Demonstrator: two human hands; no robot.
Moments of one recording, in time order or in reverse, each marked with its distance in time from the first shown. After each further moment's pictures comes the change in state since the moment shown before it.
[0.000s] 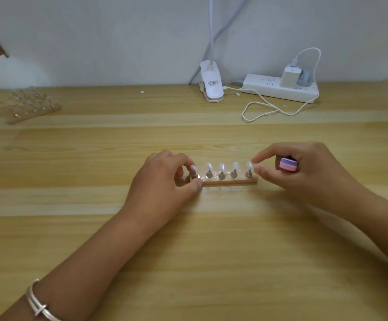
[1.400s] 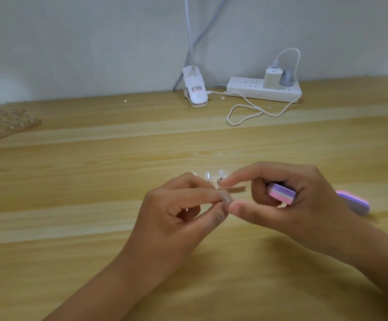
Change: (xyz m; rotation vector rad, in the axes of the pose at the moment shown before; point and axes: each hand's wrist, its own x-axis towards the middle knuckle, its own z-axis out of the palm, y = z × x) left_hand -0.027 0.044 0.003 -0.593 -0.015 0.307; right_hand -0.030 -0.034 0.006 0.368 -0.051 -0.182
